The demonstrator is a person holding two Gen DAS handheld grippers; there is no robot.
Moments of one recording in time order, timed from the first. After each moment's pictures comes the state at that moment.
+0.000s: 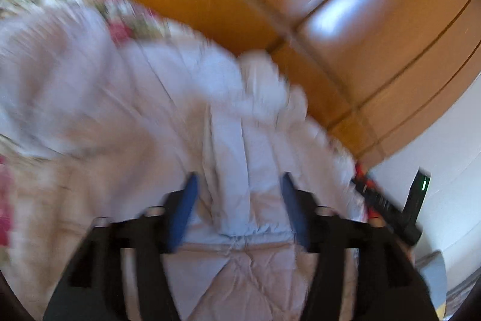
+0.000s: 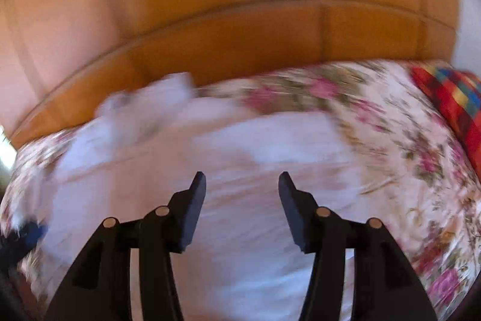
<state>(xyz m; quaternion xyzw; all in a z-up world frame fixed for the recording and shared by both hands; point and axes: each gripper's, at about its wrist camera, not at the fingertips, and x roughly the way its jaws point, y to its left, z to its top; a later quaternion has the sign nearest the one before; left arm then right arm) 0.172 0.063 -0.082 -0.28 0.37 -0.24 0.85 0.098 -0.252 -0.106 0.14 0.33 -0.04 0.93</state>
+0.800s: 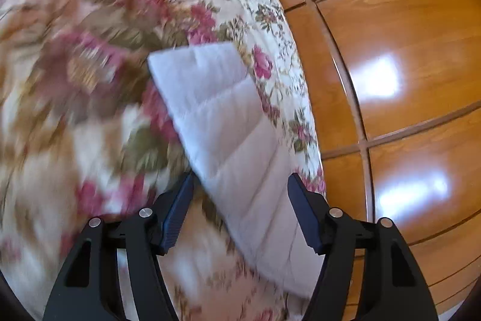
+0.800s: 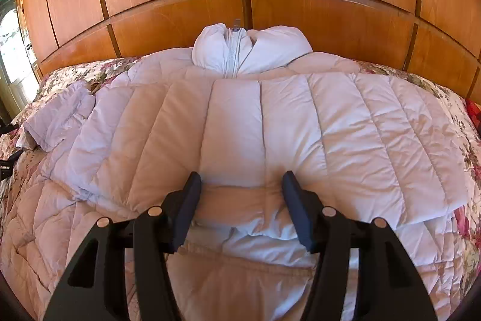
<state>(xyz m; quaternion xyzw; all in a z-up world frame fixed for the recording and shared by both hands) 0.164 0.397 -0.143 -0.55 0.27 0.10 0.79 0.103 -0.164 -0.157 0.05 0.35 0.00 0.94</state>
